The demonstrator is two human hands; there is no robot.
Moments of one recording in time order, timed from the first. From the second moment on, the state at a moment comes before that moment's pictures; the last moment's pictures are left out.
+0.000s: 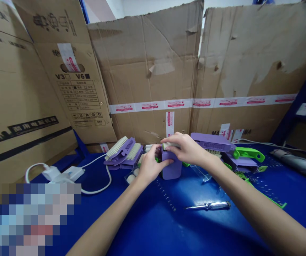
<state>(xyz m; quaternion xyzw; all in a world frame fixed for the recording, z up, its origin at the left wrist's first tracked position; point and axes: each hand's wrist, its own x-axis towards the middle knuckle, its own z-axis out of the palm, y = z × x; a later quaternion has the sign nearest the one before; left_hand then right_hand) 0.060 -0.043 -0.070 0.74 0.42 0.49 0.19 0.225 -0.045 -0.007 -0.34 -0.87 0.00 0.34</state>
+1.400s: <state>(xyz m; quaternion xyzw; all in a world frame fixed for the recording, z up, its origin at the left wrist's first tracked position) 0.057 -0.035 -0.065 0.74 0.39 0.46 0.29 0.232 -0.020 0.015 -0.35 -0.84 0.29 0.30</state>
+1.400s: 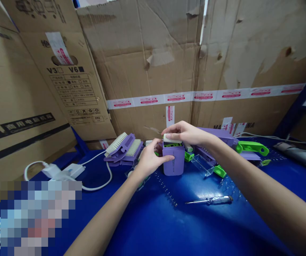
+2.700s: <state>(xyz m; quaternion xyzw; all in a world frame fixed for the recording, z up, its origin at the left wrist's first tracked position) 0.064 -0.033 -0.064 0.72 0.37 0.47 0.35 0.241 -0.010 0.017 -0.37 -0.85 0.21 0.31</state>
